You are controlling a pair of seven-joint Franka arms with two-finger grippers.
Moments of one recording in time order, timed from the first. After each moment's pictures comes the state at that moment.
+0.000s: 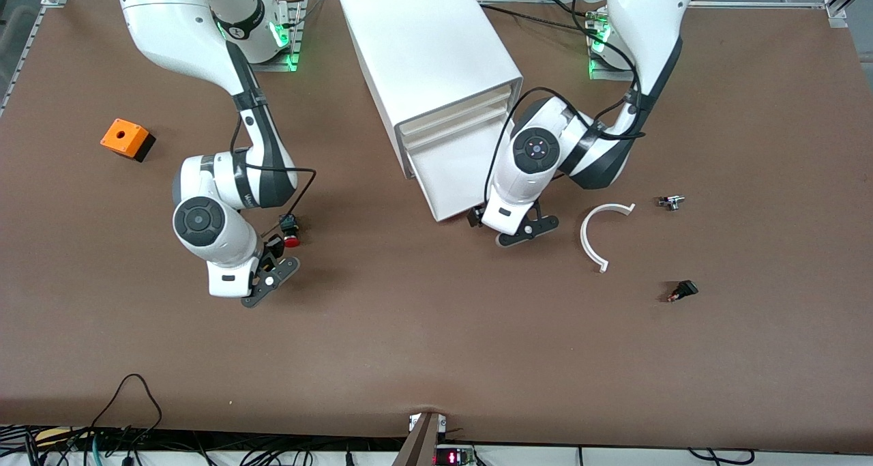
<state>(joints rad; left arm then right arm) -0.40 0.57 -0.22 -1.70 0.04 2.26 -1.00 0.49 0.67 -0.30 -1.56 0.07 2.18 -0.59</state>
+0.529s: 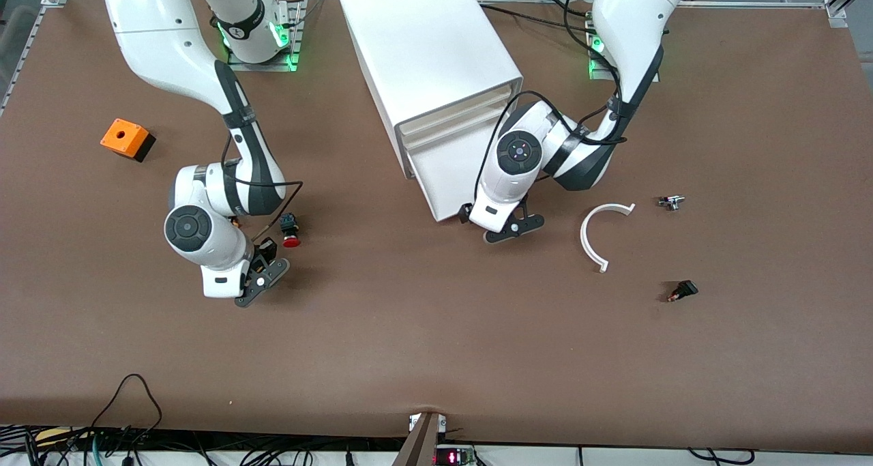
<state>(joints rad) -0.44 0.61 -0.21 -1.70 0.04 2.28 -1.01 0.39 0.72 -0.22 -1.64 0.07 2.34 -0.66</state>
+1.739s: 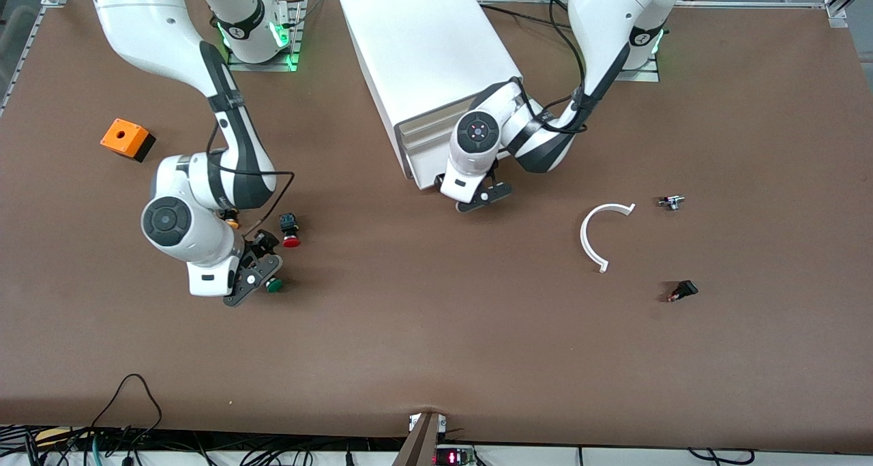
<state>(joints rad) -0.46 0.63 -0.35 -1.75 0.03 2.22 -1.20 0.39 0.61 -0.21 -1.58 0.09 2.16 -0.66</state>
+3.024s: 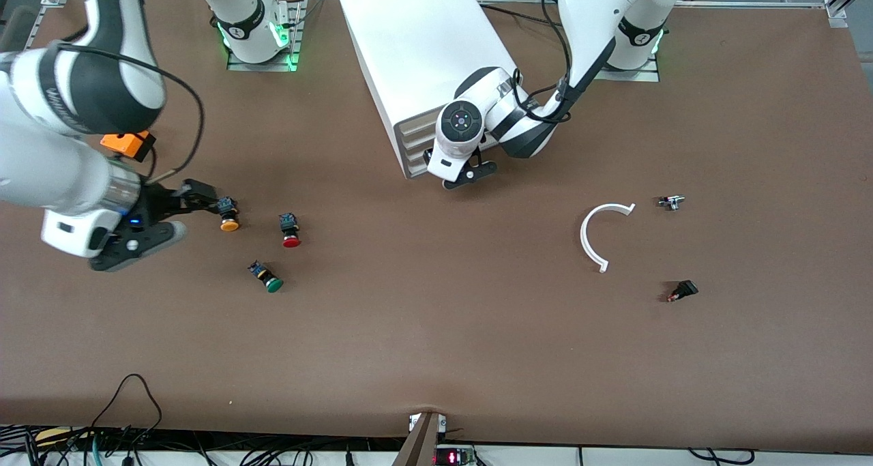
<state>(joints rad) -0.46 0.63 -0.41 -1.76 -0.04 2.14 -1.20 0.28 0.36 -0.22 -1.40 0.14 1.68 -0.36</state>
